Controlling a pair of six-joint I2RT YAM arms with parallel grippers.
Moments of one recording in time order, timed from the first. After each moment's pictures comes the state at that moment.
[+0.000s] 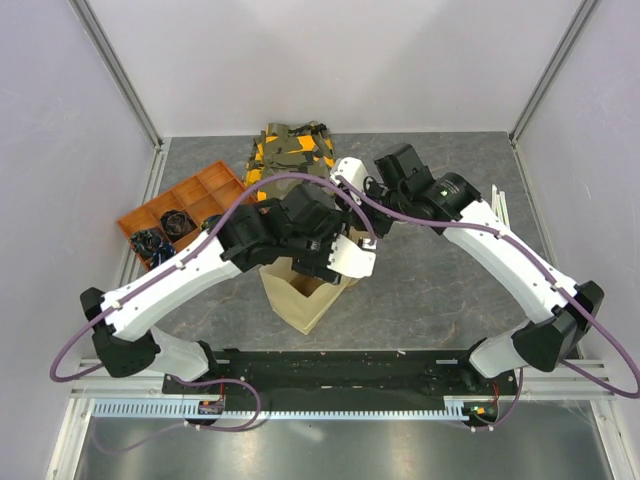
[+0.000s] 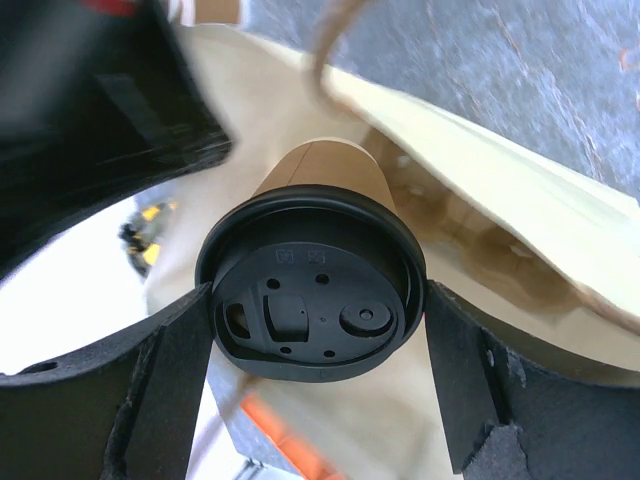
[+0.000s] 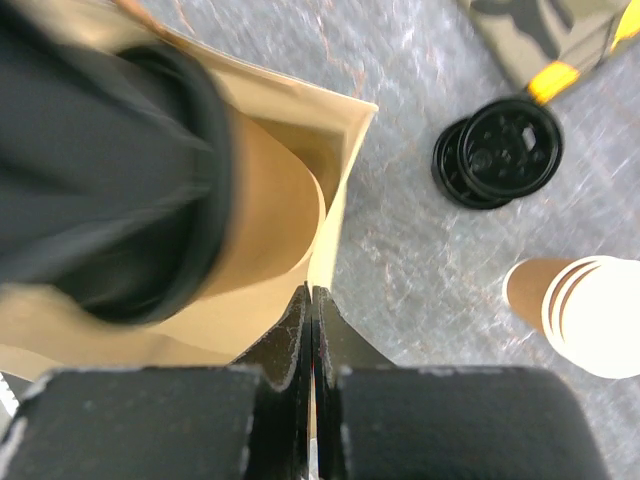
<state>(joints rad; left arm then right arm) -1.02 1.42 1.59 -1.04 -0.02 0.97 0.68 1.45 1.59 -0.92 -0.27 -0.35</state>
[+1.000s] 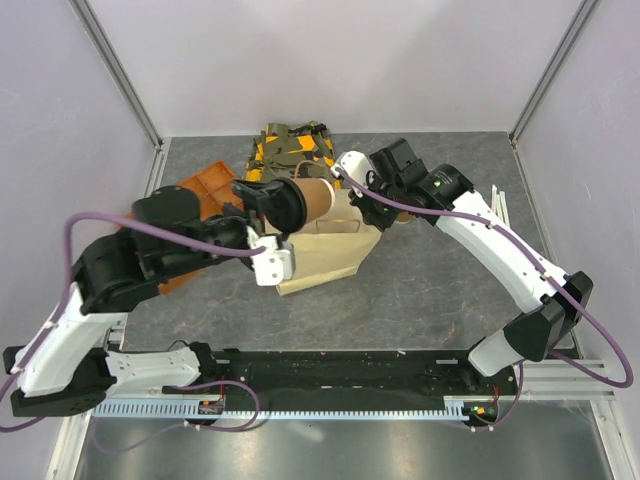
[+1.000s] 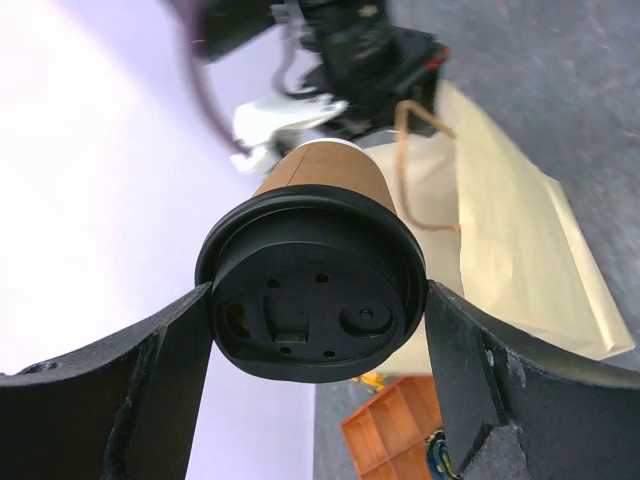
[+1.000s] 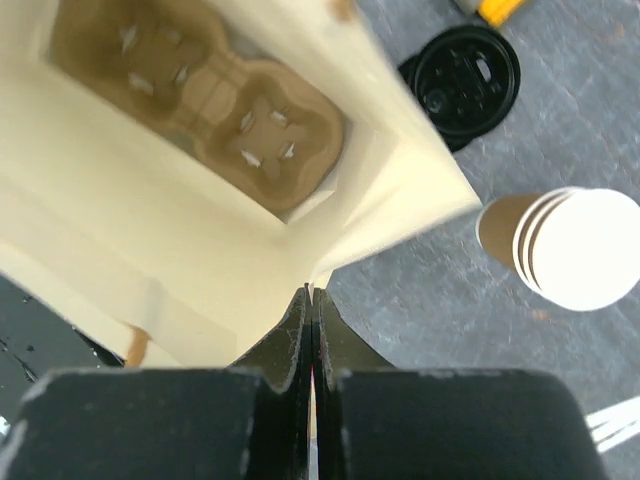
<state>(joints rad) -1.02 1.05 1.68 -0.94 0.01 1.01 0.66 1.54 1.65 -0.99 -0.13 -0.29</state>
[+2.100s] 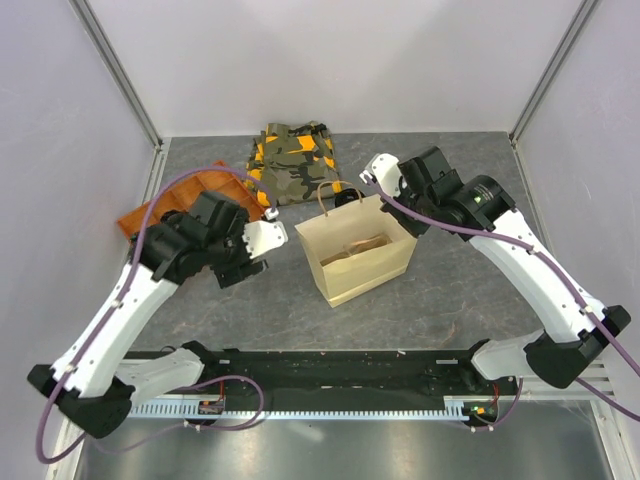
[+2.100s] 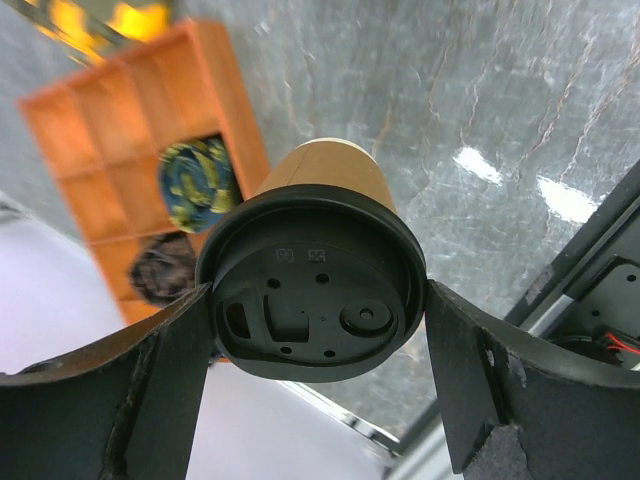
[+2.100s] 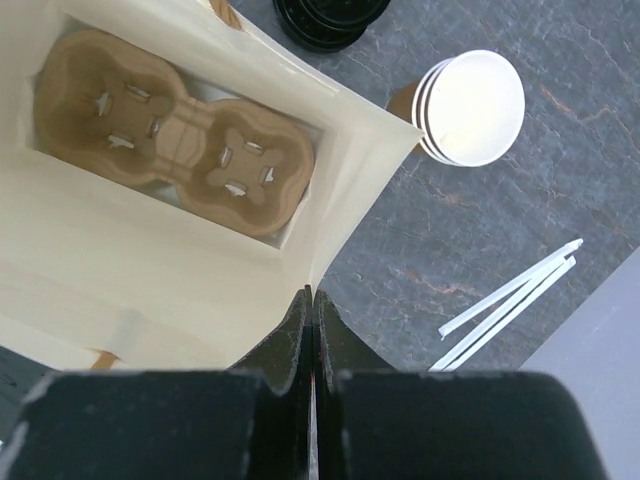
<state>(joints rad) -0.59 1.04 1.31 -1.22 -0.06 0.70 0.65 1.37 1.63 -1.15 0.11 -0.30</state>
